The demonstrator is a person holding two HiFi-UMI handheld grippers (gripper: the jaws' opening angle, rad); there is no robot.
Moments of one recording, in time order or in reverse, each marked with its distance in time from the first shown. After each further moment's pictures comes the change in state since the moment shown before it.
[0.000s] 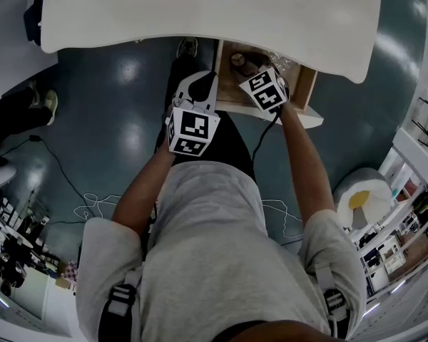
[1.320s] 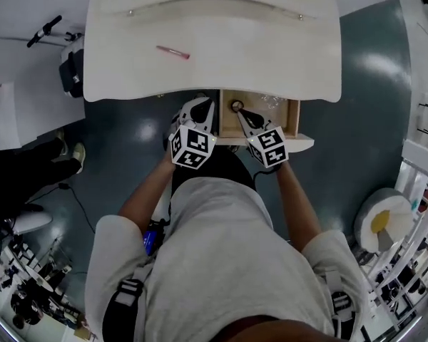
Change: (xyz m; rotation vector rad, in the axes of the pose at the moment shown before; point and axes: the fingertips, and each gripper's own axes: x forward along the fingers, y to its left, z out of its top) left arm -0.037 0.035 0.084 0.341 -0.021 -0.035; right arm -0.132 0.035 0.090 0.269 -0.362 -0.125
